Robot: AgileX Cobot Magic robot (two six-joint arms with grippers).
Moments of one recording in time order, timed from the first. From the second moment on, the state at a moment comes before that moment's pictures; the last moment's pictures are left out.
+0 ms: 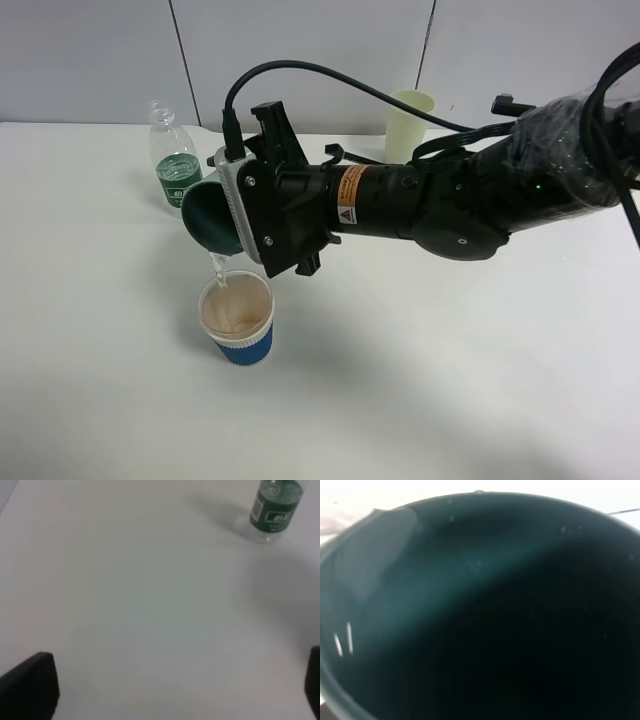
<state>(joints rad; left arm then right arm) 0.05 -0.01 -0.50 0.02 1.06 -0.05 0.78 1.83 -0.84 -0.48 -0.65 -1.13</state>
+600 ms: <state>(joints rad) 0.05 -0.01 -0.50 0.02 1.06 -0.05 0.78 1.83 -0.84 -0.48 -0.65 -1.21</state>
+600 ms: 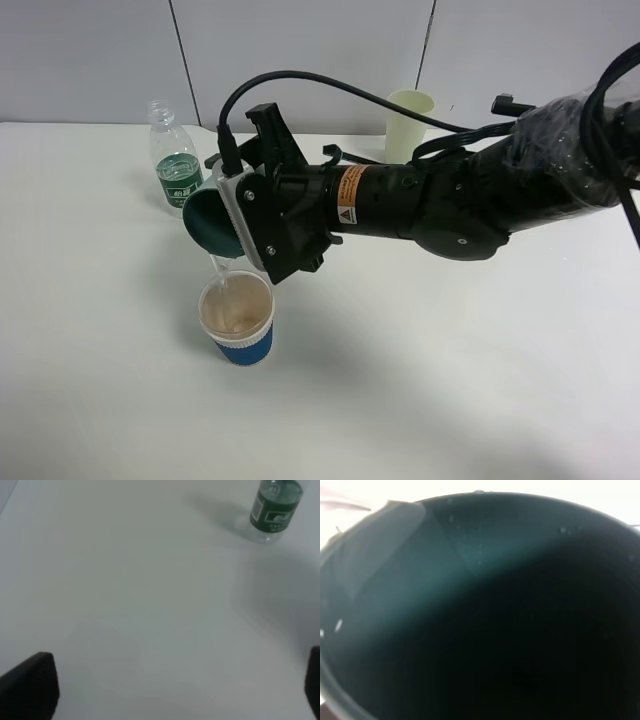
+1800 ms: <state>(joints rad) 0.05 -0.01 -0.50 0.02 1.06 -0.05 0.78 1.83 -0.84 -0.48 -0.67 -1.44</state>
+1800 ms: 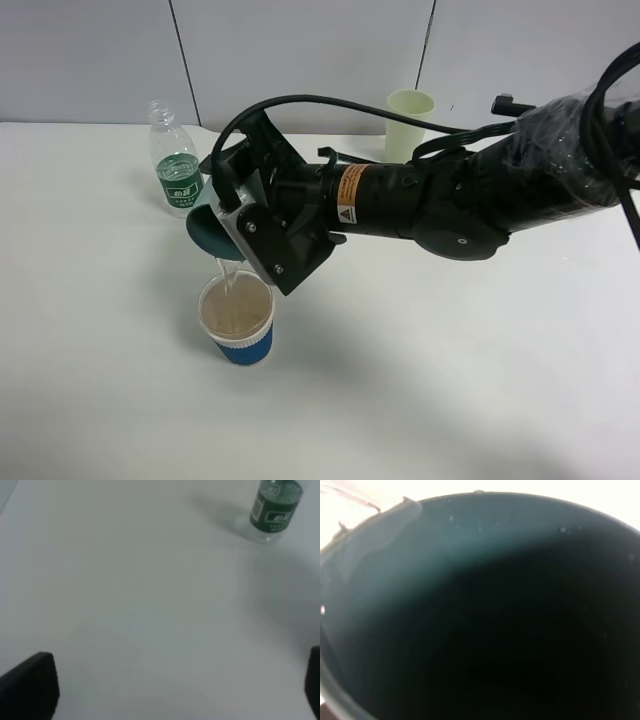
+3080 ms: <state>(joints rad) 0.05 -0.01 -0.50 0.02 1.06 -0.05 0.79 1.83 -0.84 -0.50 -0.79 -1.88</state>
